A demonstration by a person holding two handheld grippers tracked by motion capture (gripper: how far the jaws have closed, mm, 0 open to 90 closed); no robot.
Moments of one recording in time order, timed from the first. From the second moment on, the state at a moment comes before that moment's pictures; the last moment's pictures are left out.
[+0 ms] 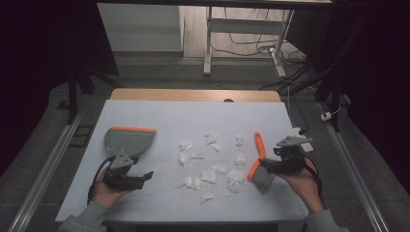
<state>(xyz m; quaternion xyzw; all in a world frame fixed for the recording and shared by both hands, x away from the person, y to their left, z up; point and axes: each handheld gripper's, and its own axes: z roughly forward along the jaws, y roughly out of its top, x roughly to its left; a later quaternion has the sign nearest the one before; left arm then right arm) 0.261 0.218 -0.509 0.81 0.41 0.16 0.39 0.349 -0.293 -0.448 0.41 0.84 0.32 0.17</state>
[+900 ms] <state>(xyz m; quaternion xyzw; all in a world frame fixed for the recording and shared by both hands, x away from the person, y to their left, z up) 0.259 0.218 -0.513 0.81 0.41 0.16 0.39 0.441 -0.269 -0.478 0.55 0.82 0.14 0.10</state>
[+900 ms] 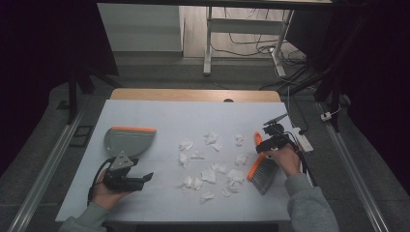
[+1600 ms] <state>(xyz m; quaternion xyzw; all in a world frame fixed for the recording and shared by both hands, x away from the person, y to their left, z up) 0.259 0.215 -0.514 0.81 0.41 0.16 0.38 0.439 -0.255 -0.489 0.57 0.81 0.09 0.10</state>
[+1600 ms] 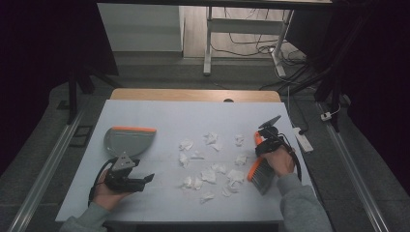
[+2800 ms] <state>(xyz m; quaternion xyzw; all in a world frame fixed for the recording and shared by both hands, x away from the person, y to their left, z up) 0.261 0.213 -0.516 0.81 0.41 0.16 0.38 0.392 -0.309 -0.451 0.50 0.79 0.34 0.12</state>
